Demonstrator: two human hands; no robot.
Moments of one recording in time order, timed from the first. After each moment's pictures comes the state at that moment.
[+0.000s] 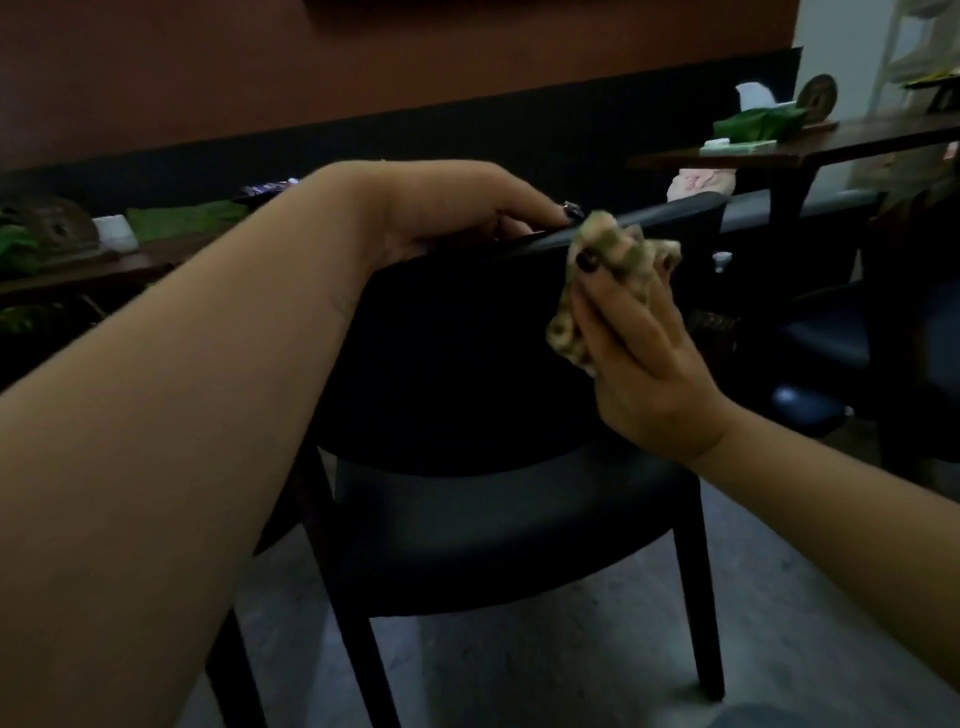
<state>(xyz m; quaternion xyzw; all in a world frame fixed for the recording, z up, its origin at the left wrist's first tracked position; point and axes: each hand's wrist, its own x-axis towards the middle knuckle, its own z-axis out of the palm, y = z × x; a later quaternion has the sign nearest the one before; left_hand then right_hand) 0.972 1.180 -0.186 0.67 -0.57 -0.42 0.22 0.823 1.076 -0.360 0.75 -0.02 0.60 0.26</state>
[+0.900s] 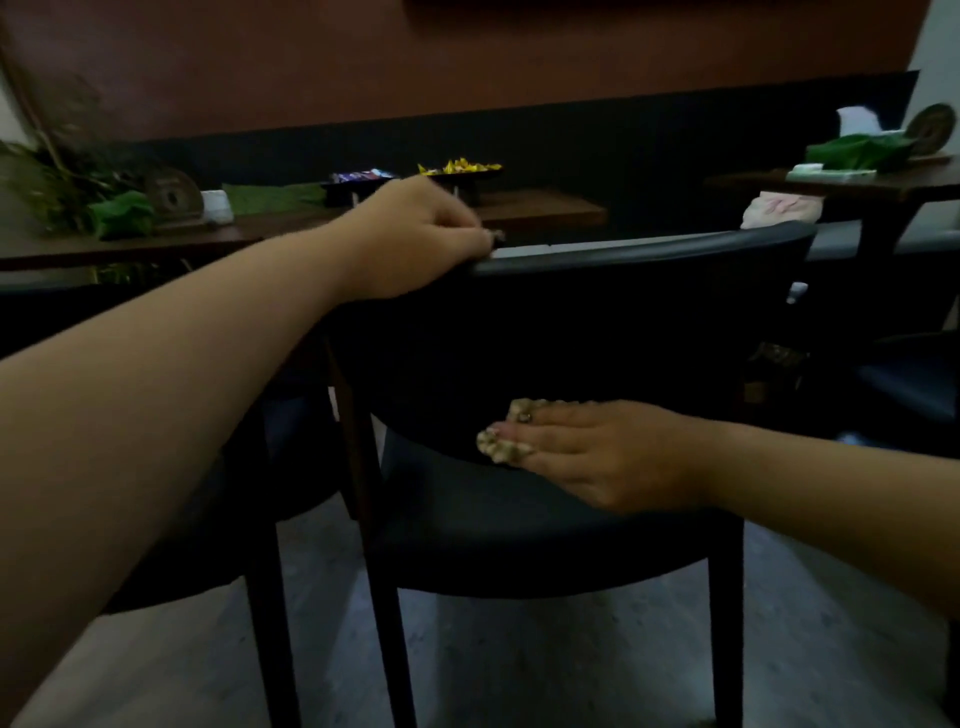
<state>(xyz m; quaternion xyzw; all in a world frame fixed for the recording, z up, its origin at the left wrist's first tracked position) 1.051 1.227 -0.210 0.69 -0.68 0.03 0.25 0.847 1.118 -0.355 0.86 0.22 0.22 0.40</state>
